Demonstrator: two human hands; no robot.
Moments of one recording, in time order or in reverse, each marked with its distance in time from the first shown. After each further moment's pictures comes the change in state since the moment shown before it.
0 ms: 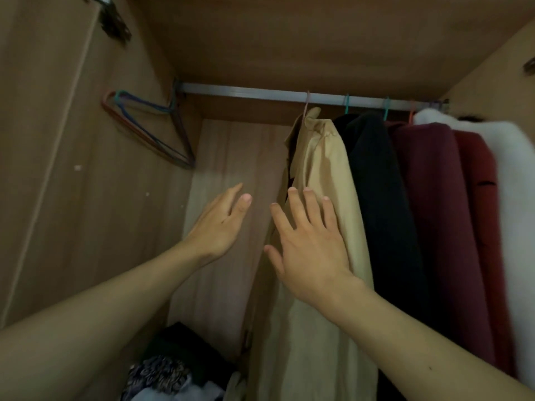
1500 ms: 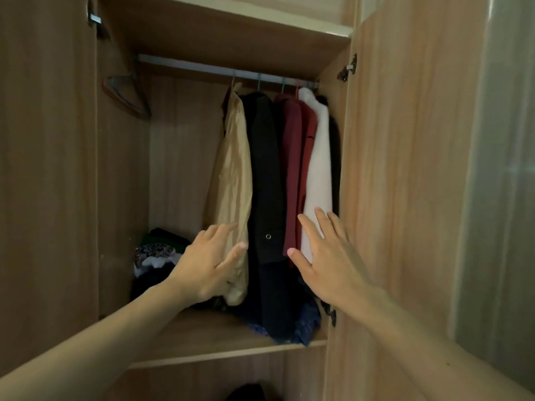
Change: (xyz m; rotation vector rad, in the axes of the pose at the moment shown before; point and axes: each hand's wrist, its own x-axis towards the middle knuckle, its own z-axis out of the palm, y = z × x) left_hand -0.364 0.227 -0.136 0.014 -0.435 0.104; right_hand -0.330 -0.011 -0.348 0.219 -0.370 0.355
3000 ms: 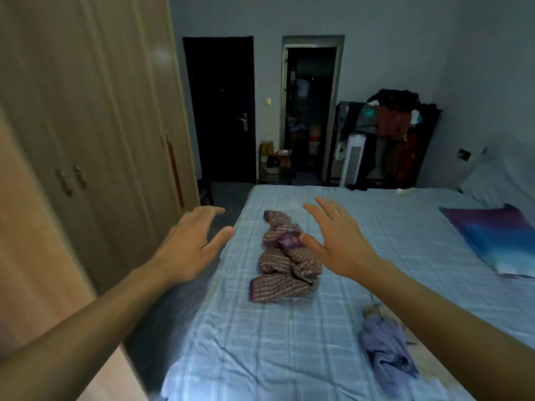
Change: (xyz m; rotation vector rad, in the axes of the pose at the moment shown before) left_hand -0.265 0.458 0.153 -0.585 -0.607 0.881; right_hand -0.596 0.032 -0.340 -0.530 -0.184 1.090
